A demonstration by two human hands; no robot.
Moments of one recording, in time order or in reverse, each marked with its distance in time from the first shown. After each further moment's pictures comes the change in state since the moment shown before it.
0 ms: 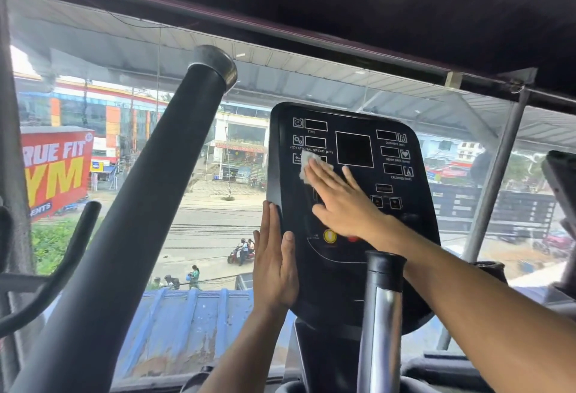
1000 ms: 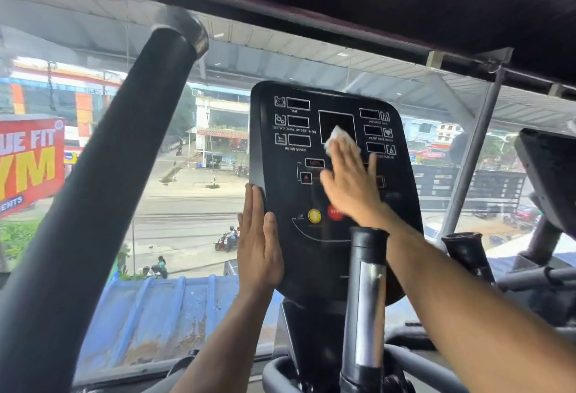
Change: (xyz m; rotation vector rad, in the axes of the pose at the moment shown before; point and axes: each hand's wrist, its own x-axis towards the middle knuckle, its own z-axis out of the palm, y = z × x) left_hand 0.002 -0.004 0.002 -0.021 0.025 -0.011; right_hand -0.009 0.030 0.020 0.099 0.207 0.416
